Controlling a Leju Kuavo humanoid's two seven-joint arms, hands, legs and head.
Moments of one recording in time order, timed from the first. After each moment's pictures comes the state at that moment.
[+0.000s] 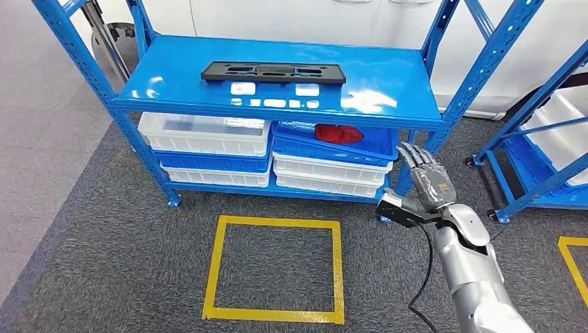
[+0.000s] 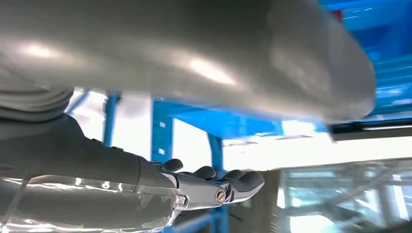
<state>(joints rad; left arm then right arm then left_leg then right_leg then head) -0.11 -0.20 1.06 -0.20 -1.37 0.11 -0.07 -0.48 -0.19 -0.16 -0.84 1.21 -0.26 -0.59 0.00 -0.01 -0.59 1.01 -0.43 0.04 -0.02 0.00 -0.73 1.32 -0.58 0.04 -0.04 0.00</state>
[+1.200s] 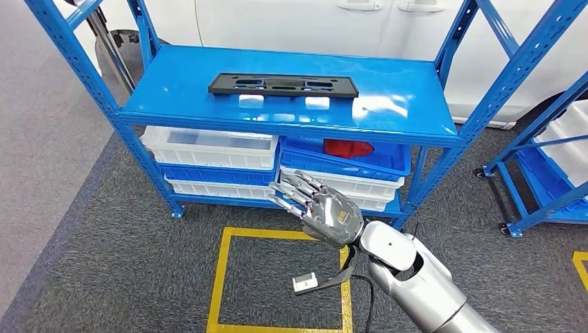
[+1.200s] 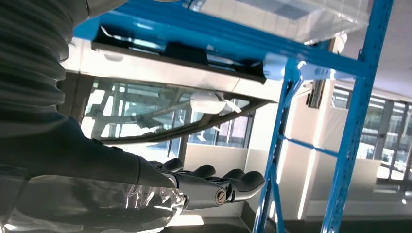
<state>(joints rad) -0.12 -0.19 1.06 -0.20 -1.37 0.13 -0.09 -0.42 -0.27 0.60 -1.37 1.22 -0.27 -0.42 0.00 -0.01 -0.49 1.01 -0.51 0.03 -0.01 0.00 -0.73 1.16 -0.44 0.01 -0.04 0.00</state>
